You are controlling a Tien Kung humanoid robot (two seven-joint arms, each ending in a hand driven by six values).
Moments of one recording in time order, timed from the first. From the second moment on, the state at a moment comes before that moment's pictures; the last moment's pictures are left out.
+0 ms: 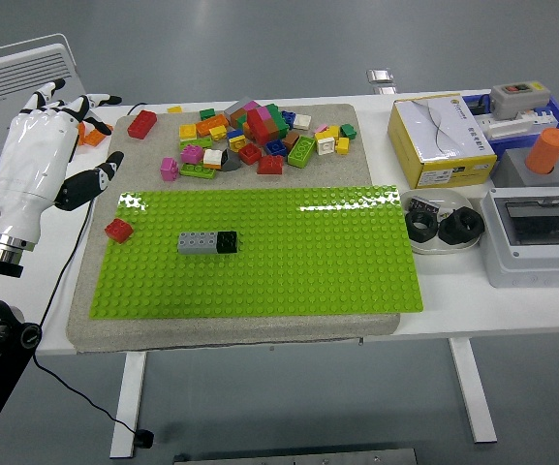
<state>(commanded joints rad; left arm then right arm) -0.23 0.36 -1.26 -1.56 2.27 0.33 -0.08 -0.02 -0.10 1.19 0.18 -0.93 0.15 -0.11</state>
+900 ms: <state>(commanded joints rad) -0.58 0.55 -0.80 -1.17 2.00 0.17 -0.11 0.00 -0.12 1.15 0.18 -0.90 0.15 -0.10</state>
